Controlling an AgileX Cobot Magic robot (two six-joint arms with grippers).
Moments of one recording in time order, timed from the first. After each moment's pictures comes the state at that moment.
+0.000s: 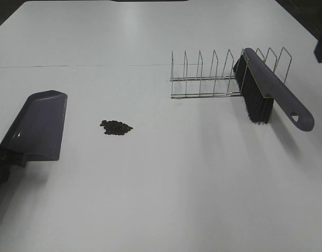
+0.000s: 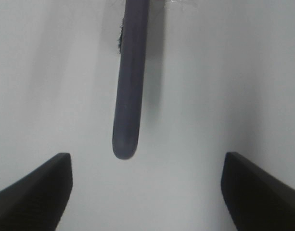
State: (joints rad) left arm -0.12 1.81 -0.69 0.17 0.32 -0.31; right arm 0.14 1.43 -1.29 -0.11 1.15 0.06
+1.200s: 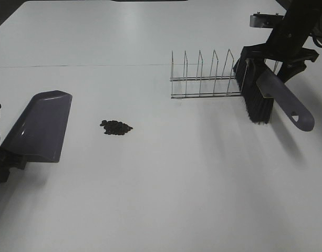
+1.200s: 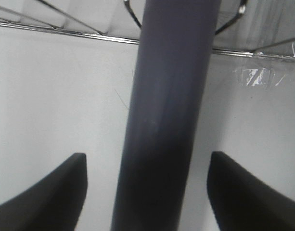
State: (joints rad) left arm -0.12 1.81 -0.69 0.18 0.32 -0.25; right arm -0.01 2.33 -1.98 0.15 1.22 -0.15
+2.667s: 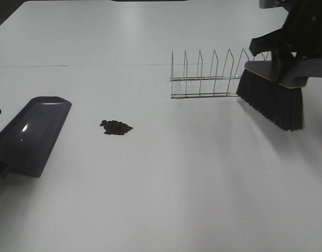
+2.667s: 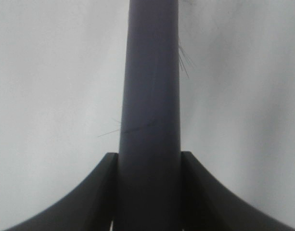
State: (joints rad) left arm -0.12 1.82 -0.80 0.30 0.62 -0.19; right arm 0.17 1.85 -1.49 -0.08 1.11 0.07
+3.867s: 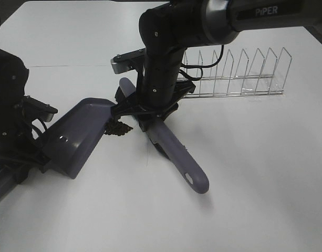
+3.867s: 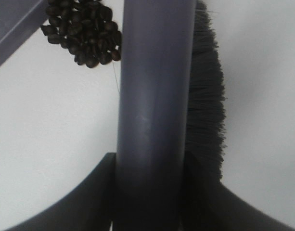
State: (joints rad) left arm -0.31 2.05 -1.10 0.19 0.89 -0.01; right arm 0.64 2.24 -1.66 -0.03 0.86 0.19
